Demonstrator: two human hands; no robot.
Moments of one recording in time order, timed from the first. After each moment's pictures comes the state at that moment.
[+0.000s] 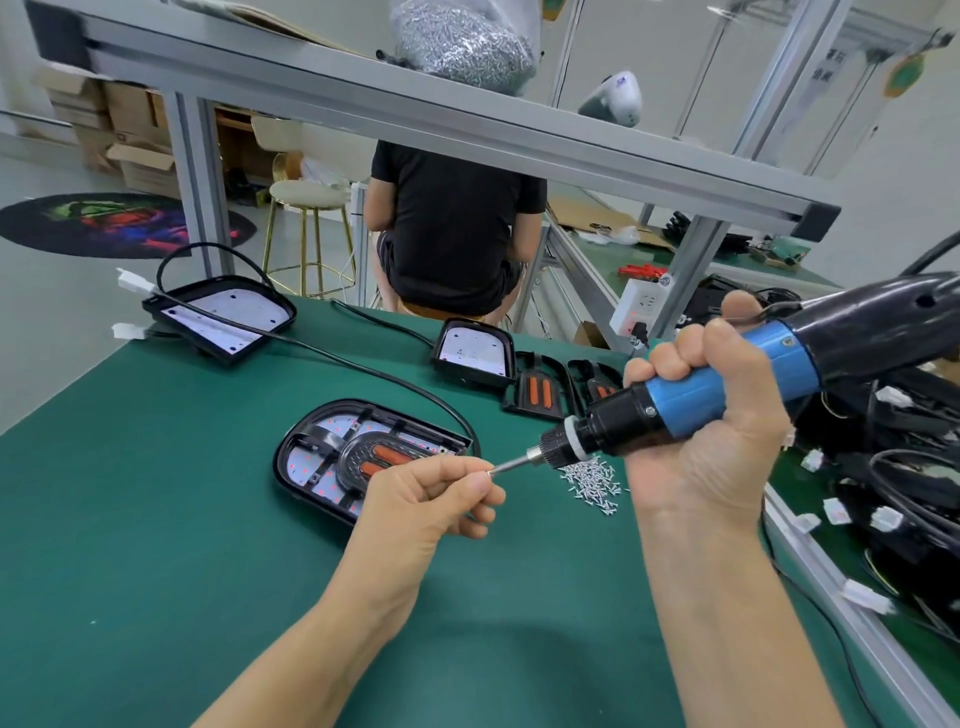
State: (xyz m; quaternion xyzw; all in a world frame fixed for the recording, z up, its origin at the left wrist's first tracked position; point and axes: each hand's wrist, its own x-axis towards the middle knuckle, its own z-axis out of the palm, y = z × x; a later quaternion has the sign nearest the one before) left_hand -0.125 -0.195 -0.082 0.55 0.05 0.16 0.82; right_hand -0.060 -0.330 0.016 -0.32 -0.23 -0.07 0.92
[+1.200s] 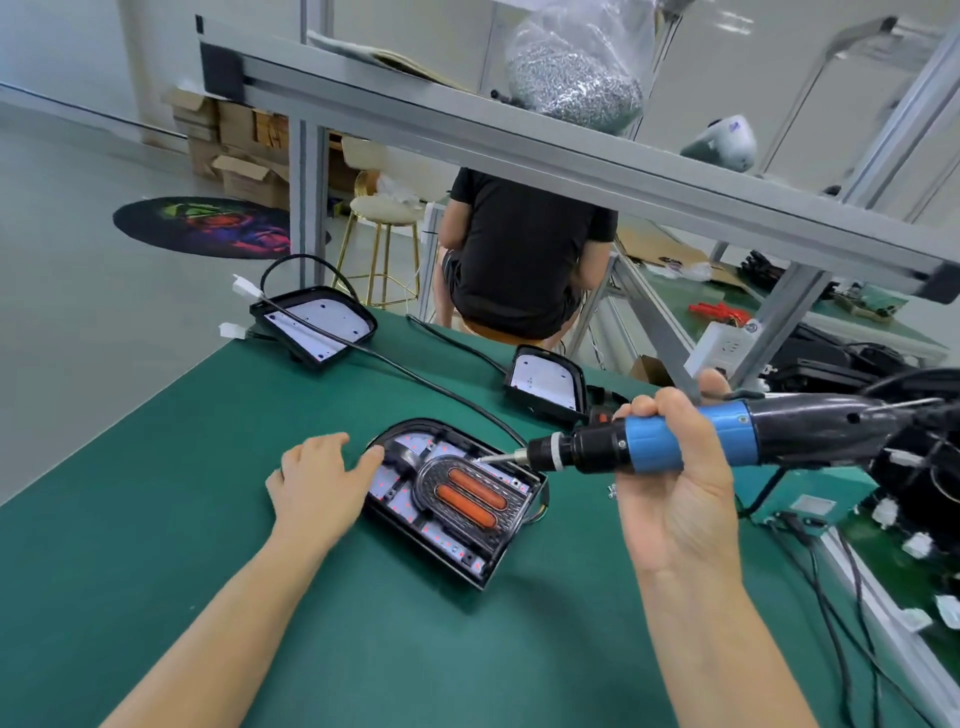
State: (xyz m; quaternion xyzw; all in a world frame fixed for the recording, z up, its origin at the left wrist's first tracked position) left_hand -0.108 -0.056 -0.130 0.84 0.40 0.17 0.33; right_hand -0.043 -0.283 -0.025 -0.33 -0.18 0.03 0.93
